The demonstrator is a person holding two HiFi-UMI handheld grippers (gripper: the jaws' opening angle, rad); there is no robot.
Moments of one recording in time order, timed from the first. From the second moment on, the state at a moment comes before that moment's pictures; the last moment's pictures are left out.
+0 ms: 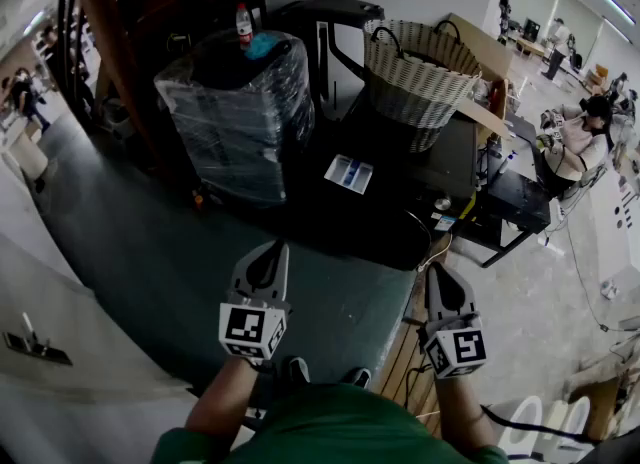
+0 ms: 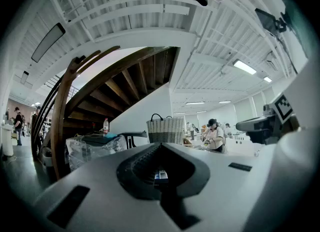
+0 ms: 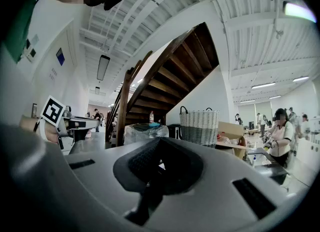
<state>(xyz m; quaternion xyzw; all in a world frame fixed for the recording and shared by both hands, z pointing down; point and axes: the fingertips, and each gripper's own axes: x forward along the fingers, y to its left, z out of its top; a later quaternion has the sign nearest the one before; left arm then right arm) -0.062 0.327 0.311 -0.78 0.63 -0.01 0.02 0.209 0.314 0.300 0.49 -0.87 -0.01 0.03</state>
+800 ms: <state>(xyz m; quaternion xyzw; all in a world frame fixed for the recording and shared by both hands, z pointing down) -0.134 0.308 0.319 -0.79 0.61 0.00 0.01 0.149 0.298 0.297 0.51 -0.86 -0.02 0.00</state>
